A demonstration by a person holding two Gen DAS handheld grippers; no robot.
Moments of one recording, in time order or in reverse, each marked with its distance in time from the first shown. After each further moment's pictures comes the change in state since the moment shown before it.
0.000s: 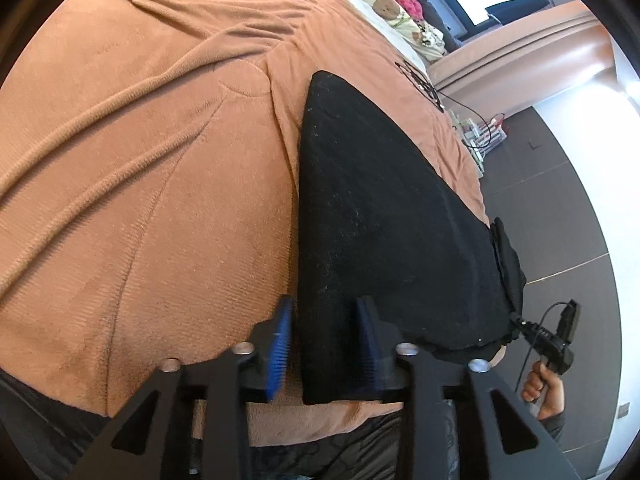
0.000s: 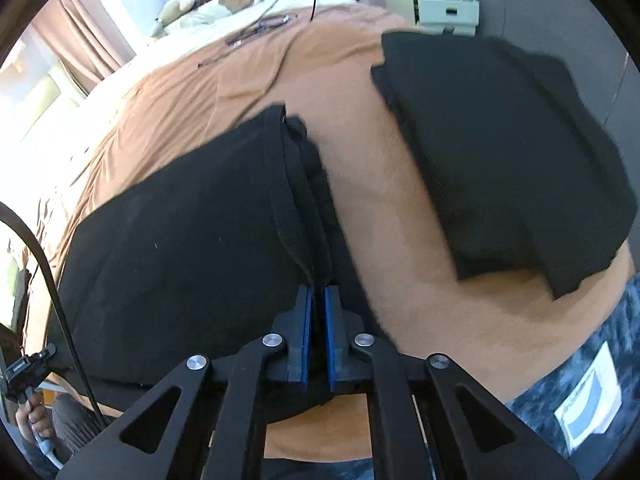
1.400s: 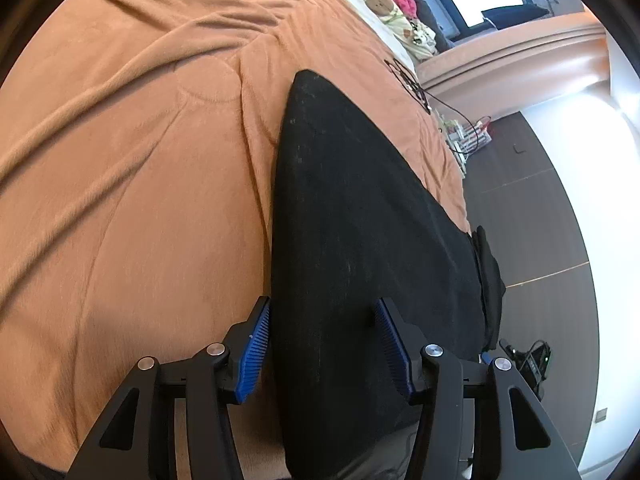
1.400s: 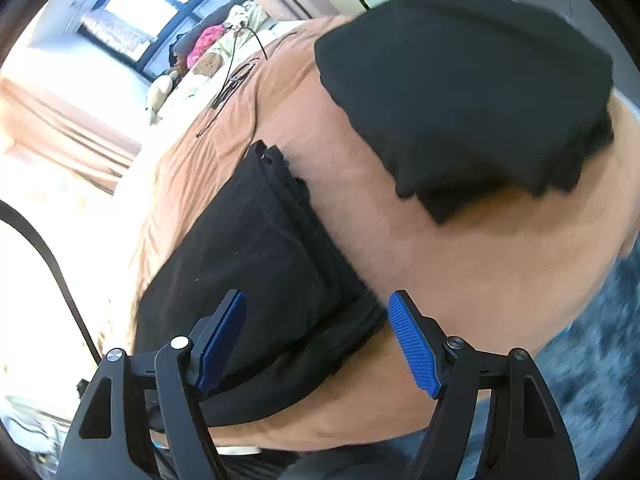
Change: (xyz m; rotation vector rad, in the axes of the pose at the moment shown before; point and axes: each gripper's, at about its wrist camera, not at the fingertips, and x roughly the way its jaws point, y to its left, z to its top) left arm 0.022 0.002 0.030 -0.029 0.034 -0.099; right arm -0.005 -0.057 -0.056 0.394 -0.061 0.282
